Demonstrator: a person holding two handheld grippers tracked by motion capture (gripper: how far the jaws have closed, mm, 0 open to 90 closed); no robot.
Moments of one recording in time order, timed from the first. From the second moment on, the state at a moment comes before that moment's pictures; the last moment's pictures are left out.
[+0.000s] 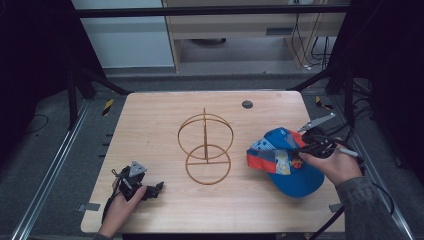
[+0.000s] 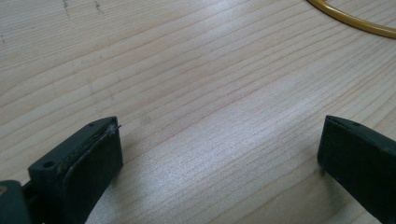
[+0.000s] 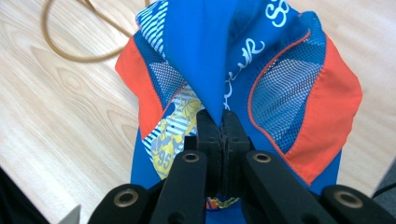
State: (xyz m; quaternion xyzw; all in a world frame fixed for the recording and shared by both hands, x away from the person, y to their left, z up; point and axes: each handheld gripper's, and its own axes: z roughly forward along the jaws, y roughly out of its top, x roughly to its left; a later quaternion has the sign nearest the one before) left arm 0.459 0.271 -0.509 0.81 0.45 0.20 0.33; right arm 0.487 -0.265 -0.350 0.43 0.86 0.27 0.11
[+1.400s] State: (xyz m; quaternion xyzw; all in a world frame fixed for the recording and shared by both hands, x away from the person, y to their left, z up) left arm 0.459 0.271 -0.509 0.80 0.45 0.20 0.33; right arm 0.475 -0.244 -0.195 0.35 0.85 0.34 0.18
